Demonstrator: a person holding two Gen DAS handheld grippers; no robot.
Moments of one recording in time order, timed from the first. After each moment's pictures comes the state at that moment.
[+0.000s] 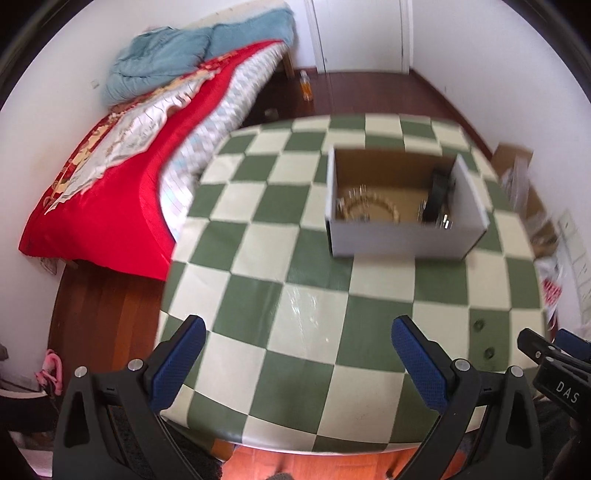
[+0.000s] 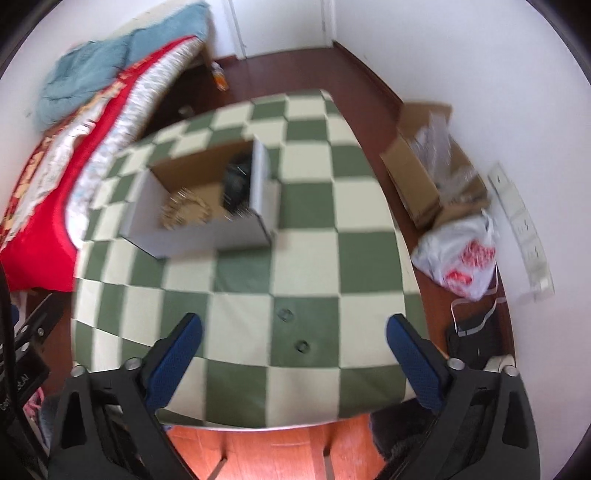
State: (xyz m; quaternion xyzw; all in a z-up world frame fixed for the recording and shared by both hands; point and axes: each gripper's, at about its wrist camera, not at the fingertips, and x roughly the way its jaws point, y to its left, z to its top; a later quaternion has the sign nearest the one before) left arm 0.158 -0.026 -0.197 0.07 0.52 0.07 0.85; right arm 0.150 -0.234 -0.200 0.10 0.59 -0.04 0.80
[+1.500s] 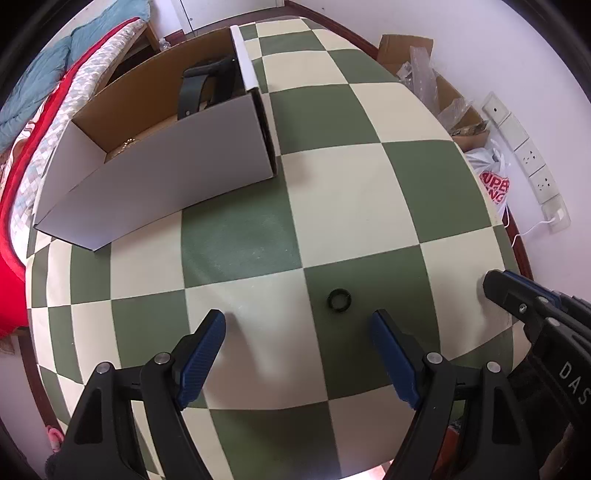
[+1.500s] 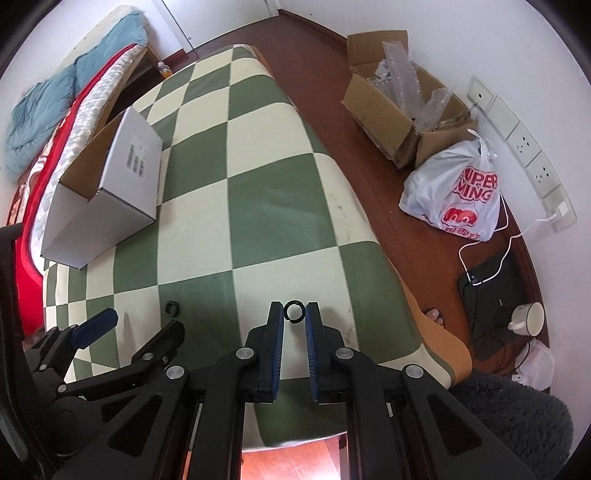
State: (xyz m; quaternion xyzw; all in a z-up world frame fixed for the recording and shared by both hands) left arm 0.191 -0.175 -0.302 0.13 0.61 -0.12 0.77; right arm 0.141 -0.331 -0.292 0.20 0.60 -0.08 0.77
